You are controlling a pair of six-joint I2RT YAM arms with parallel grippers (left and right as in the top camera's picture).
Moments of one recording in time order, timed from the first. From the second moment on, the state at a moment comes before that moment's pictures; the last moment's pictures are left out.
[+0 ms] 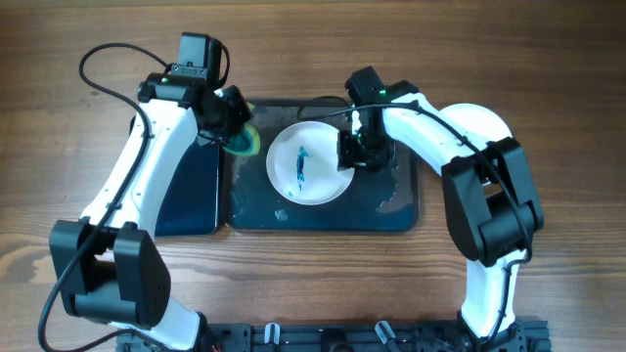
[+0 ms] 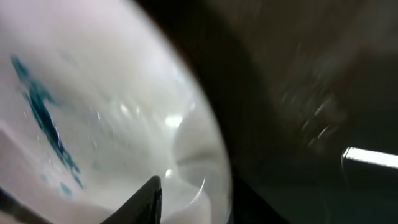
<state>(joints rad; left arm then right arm) -0.16 1.74 1.42 -0.91 0.12 -0.61 0.42 2.11 1.48 -0.89 -0.31 0.45</state>
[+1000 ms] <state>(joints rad) -0.33 1.91 1.24 -0.66 0.15 -0.61 0.43 2.14 1.48 -0.78 -0.42 0.45</state>
